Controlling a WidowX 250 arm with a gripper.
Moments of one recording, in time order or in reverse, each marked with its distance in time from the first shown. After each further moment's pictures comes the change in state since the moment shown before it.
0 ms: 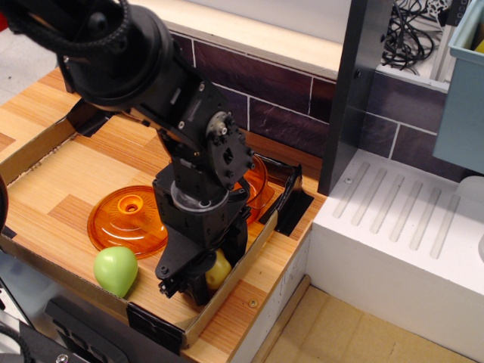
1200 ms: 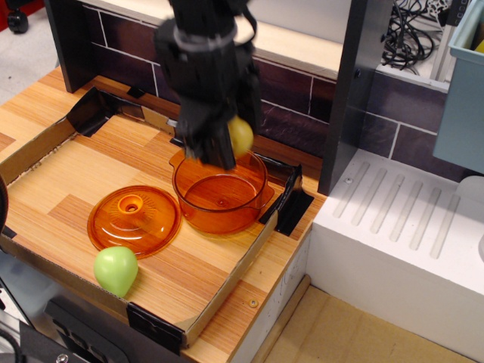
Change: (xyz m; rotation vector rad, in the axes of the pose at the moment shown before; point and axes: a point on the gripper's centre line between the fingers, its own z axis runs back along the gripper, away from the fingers) arm 0.035 -0.070 0.094 -0.135 0.053 0.215
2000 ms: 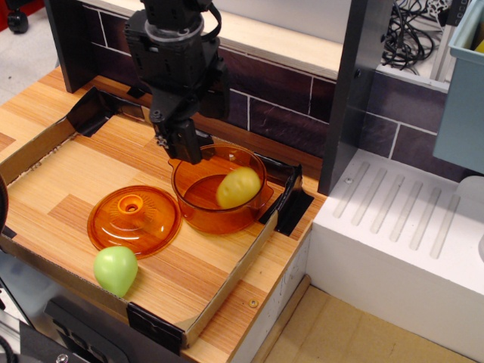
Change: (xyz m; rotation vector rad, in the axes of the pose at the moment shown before) arm 0.026 -0.001 -0.013 0.032 -0.048 0.027
